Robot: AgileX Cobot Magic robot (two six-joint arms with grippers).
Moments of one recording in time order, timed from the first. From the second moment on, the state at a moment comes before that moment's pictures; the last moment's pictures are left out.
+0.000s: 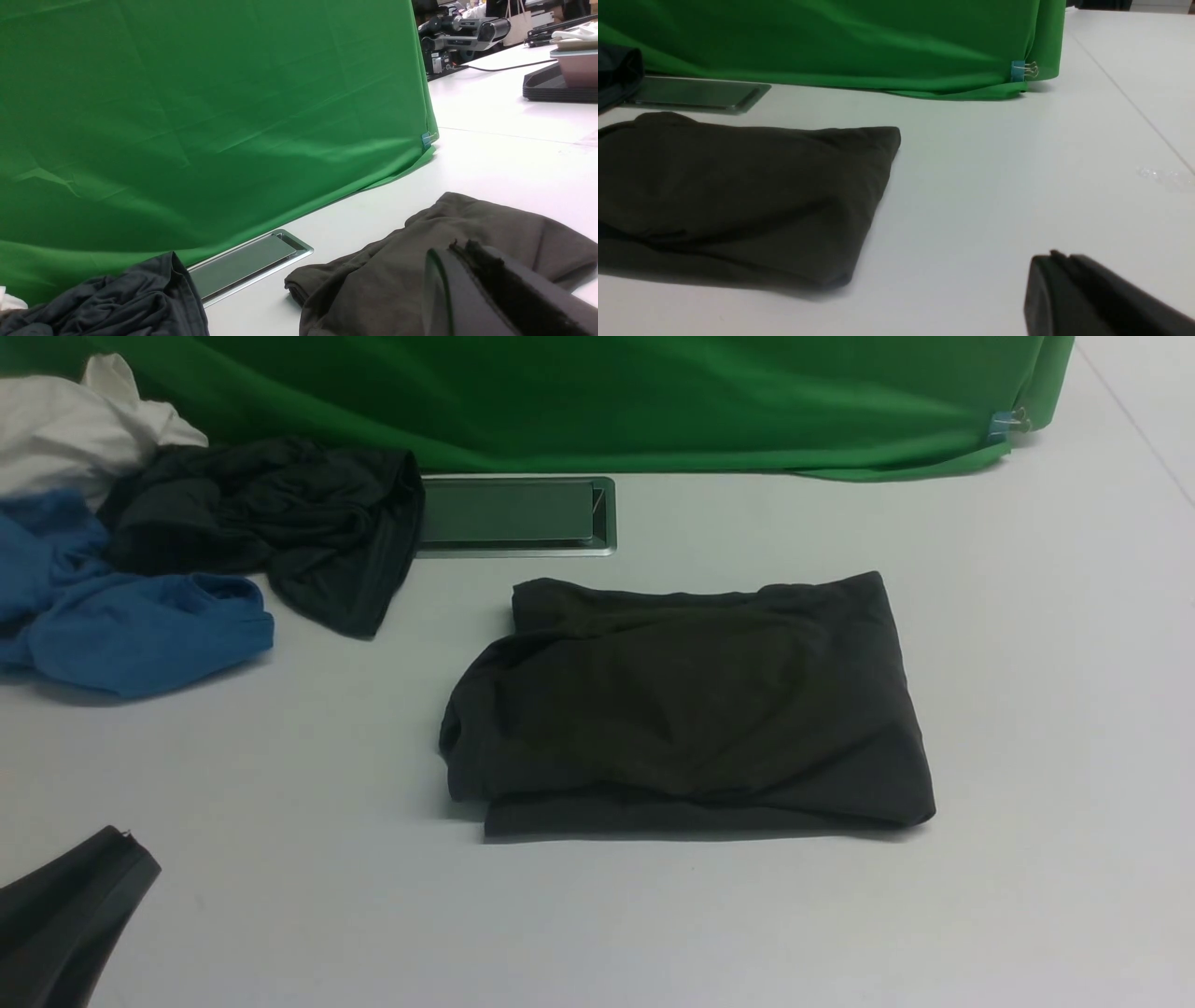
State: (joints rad) right arm 0.02 0.00 0.01 0.19 0.27 -0.17; left arm -0.41 0.00 -0.17 -0.31 0.19 0.55
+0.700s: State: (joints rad) right arm 0.02 0.00 0.01 0.19 0.26 -0.17; left arm -0.41 0.00 -0.17 -0.31 0.19 0.55
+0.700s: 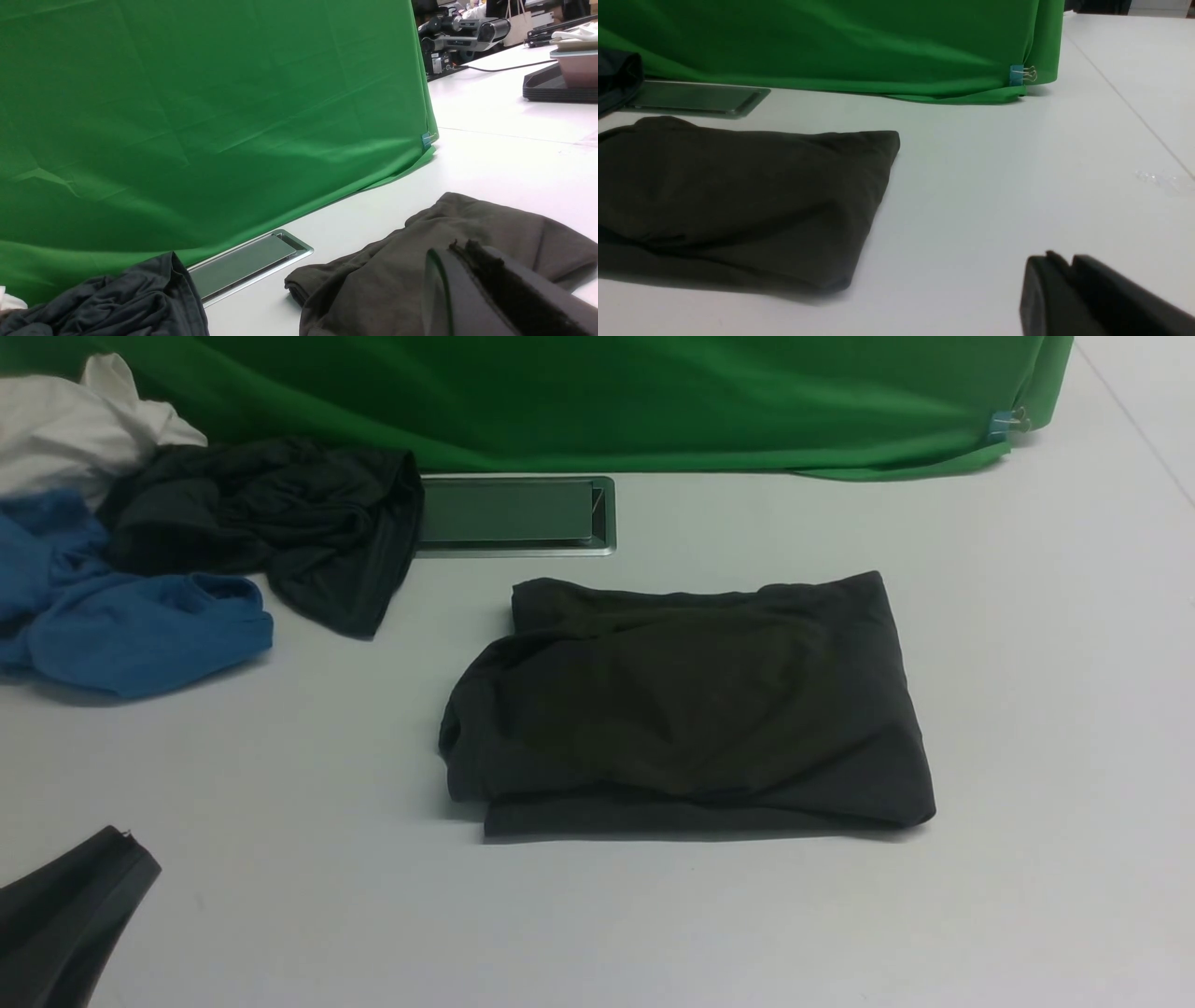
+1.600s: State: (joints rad) right arm 0.02 0.00 0.01 0.19 0.26 -0.17; left arm 0.06 0.00 0.01 -0.29 0.18 0.47
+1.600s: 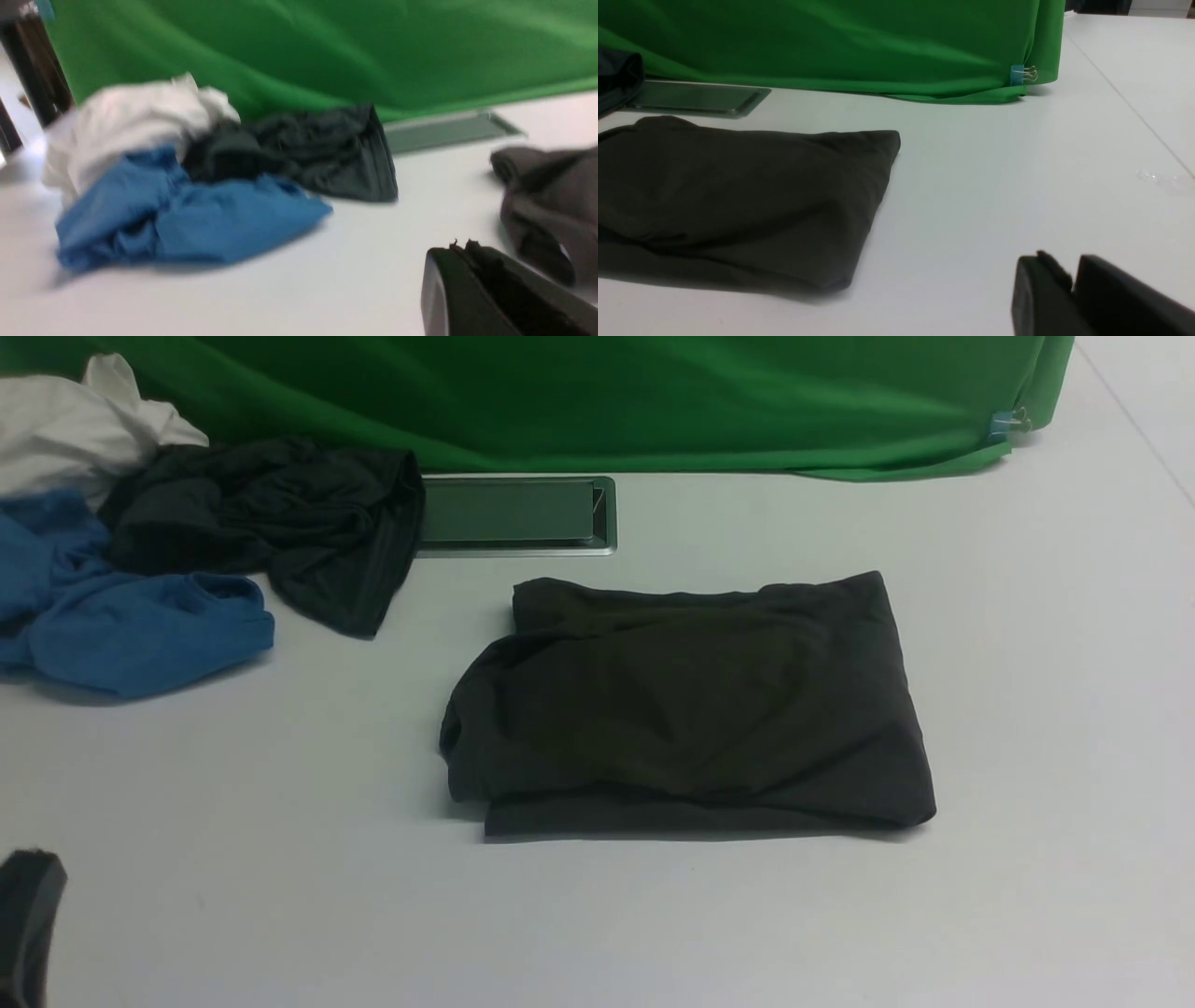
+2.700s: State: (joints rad) right arm 0.02 0.00 0.01 0.19 0.26 -0.17; left arm 0.06 0.00 0.01 -0.28 0.24 0.46
